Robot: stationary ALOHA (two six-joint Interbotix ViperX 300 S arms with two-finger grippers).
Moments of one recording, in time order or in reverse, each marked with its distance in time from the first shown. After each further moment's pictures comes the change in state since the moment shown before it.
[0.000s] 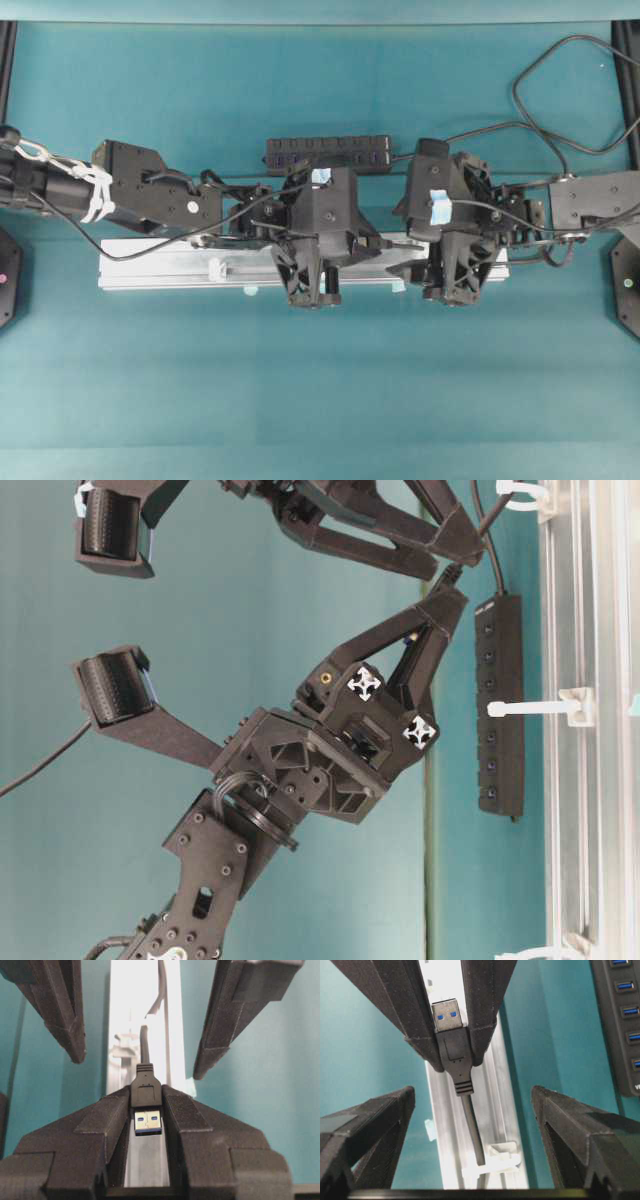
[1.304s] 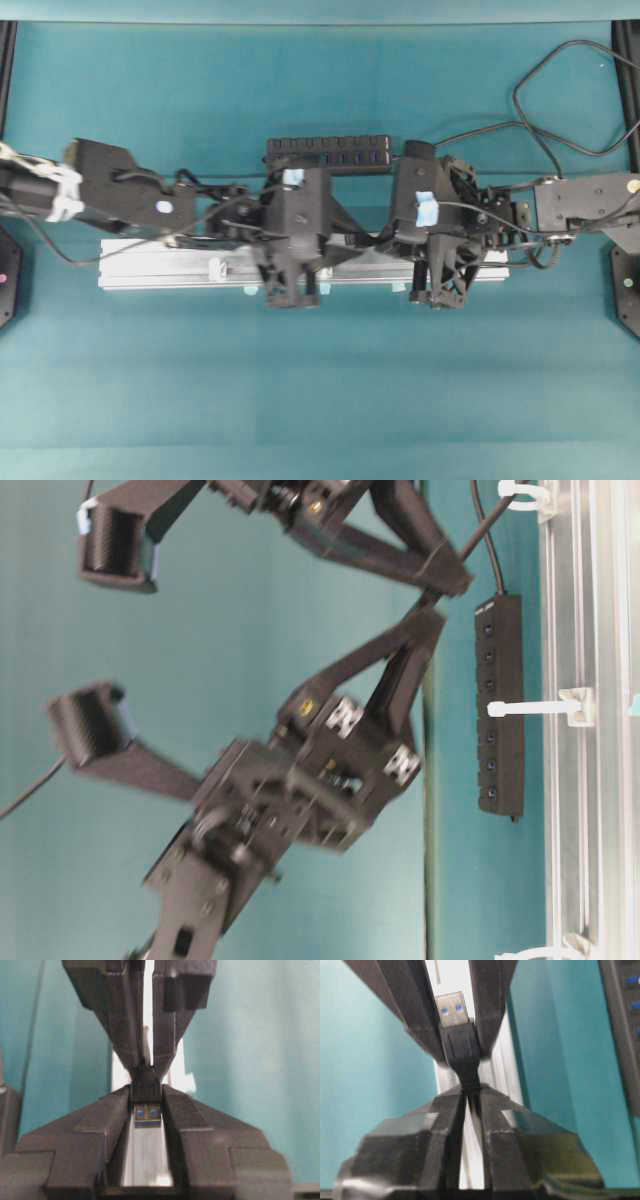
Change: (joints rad) left arm -0.011 -0.106 0.100 -0.002 -0.011 0.014; right arm 0.006 0.044 -0.038 0.000 0.057 0.000
